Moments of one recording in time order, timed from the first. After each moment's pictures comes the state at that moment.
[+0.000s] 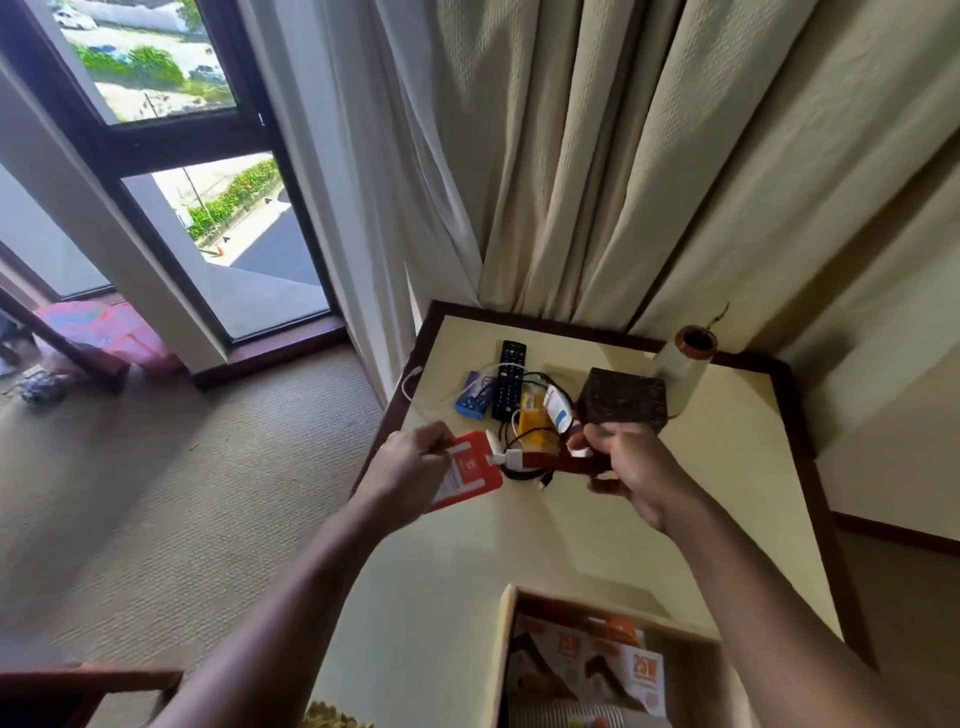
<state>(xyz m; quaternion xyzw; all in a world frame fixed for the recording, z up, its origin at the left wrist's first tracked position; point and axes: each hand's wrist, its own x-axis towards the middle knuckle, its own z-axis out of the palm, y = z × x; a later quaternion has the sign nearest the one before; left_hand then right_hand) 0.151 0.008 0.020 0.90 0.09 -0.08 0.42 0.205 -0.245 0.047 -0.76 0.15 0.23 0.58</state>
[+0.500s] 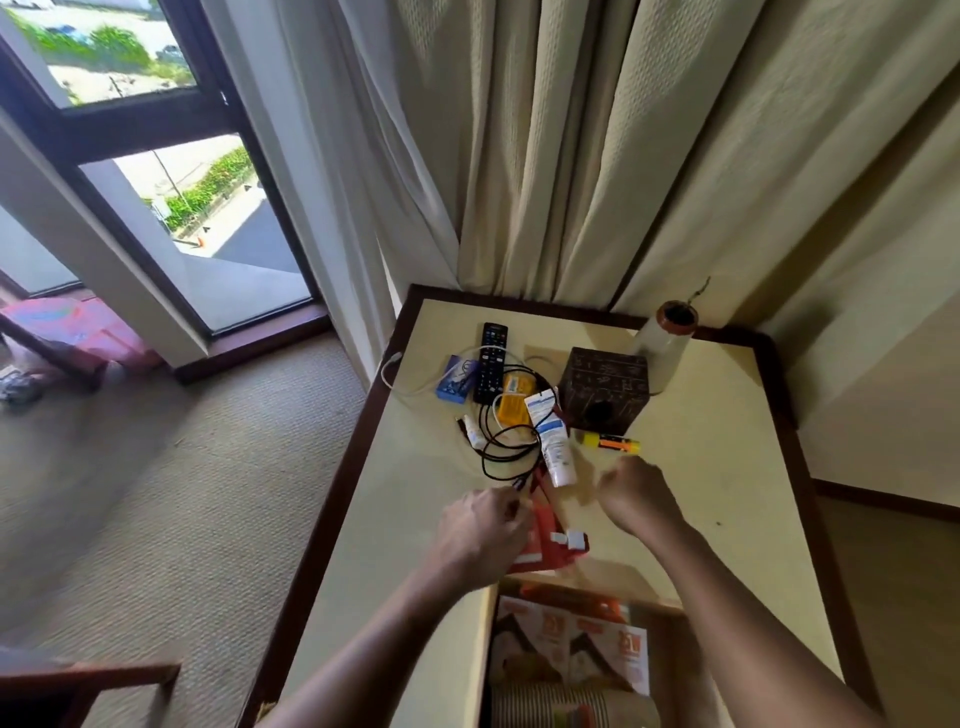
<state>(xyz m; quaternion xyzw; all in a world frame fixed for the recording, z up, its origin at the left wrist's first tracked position) 0.124 -0.094 -0.035 0.92 0.04 -0.17 0.34 0.189 -0.289 -0.022 -0.94 0.14 0.22 0.22</state>
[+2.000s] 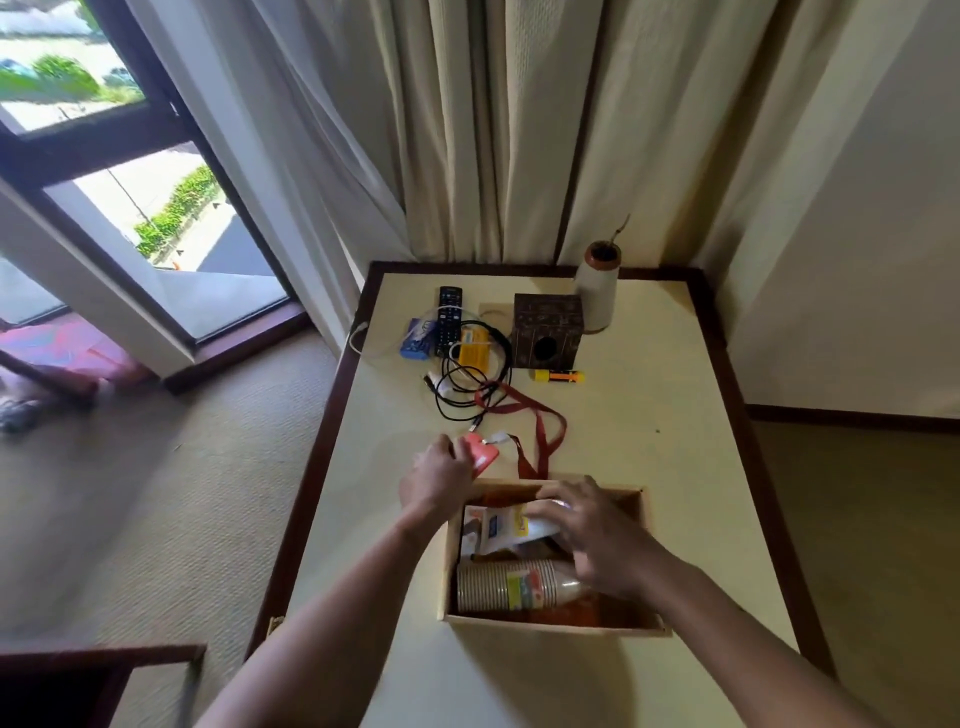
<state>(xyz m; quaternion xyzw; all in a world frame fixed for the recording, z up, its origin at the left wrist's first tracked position) 0.088 -0.116 -0.062 0.91 0.20 -0.12 0.33 0.033 -0.346 -0.031 -0.92 -0.28 0.20 0.18</state>
